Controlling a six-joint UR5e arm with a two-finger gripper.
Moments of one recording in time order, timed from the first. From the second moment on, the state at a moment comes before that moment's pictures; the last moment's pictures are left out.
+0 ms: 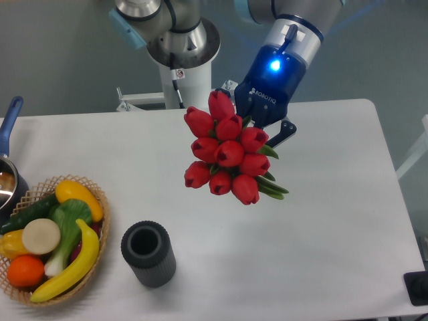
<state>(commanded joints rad) 2.72 -1.68 -1.67 -0.80 0.53 0.88</state>
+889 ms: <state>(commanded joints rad) 2.62 -1.71 -1.62 -0.79 0.53 0.86</state>
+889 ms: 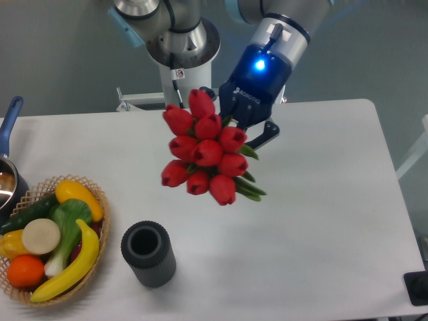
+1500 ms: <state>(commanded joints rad) 2.52 -1.83 -1.56 -0.71 0.35 0.95</state>
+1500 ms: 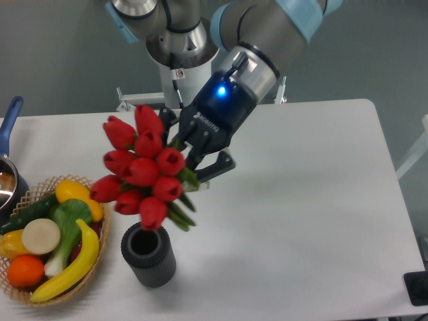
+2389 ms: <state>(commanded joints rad) 2.51 -1.98 -1.54 -0.71 0.00 1.06</state>
